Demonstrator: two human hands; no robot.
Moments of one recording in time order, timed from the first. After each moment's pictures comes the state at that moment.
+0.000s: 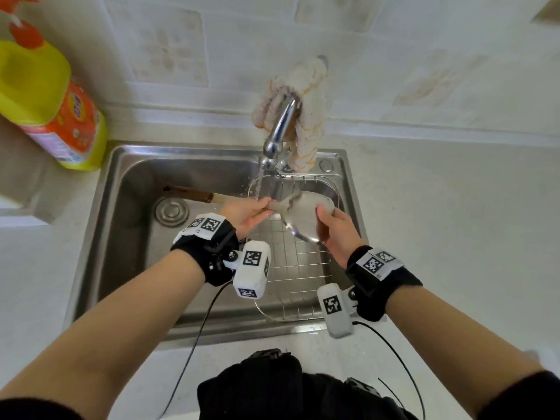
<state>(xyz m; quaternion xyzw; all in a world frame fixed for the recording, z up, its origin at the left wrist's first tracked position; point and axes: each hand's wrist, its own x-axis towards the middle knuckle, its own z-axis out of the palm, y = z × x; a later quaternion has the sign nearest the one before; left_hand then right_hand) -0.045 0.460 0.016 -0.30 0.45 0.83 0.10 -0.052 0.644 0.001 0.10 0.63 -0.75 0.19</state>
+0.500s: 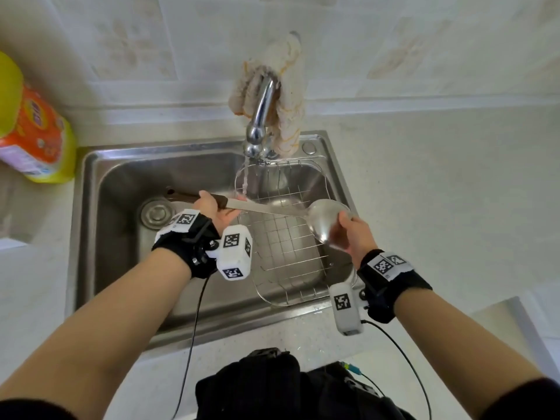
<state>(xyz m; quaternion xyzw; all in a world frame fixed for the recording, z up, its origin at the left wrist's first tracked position) -0.042 0.427 -0.025 -0.45 0.36 0.82 -0.01 -0.039 0.680 -0.039 0.23 0.70 -0.66 0.17</state>
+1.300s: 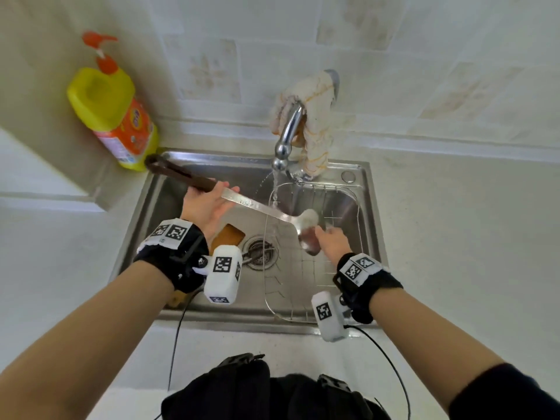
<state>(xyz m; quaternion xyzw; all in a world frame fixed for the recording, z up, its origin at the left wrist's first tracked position) -0.118 0.375 -0.064 -0.31 0.45 0.84 0.02 -0.107 0.605 -0.104 0.29 0.83 -0.41 0.26</state>
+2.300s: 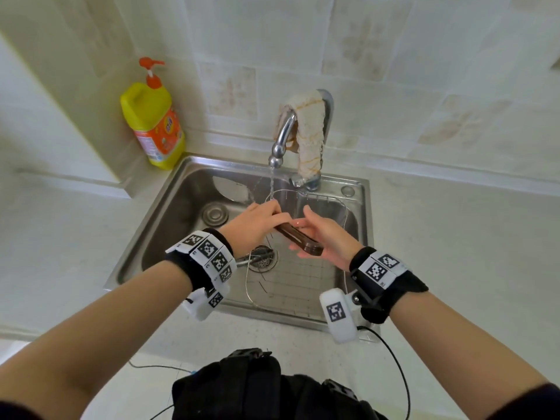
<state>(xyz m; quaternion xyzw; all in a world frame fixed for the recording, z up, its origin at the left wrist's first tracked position) -0.076 0.398 -0.101 0.30 0.92 0.22 0.11 -0.070 0.589 -0.064 0.15 0.62 -0.64 0.43</state>
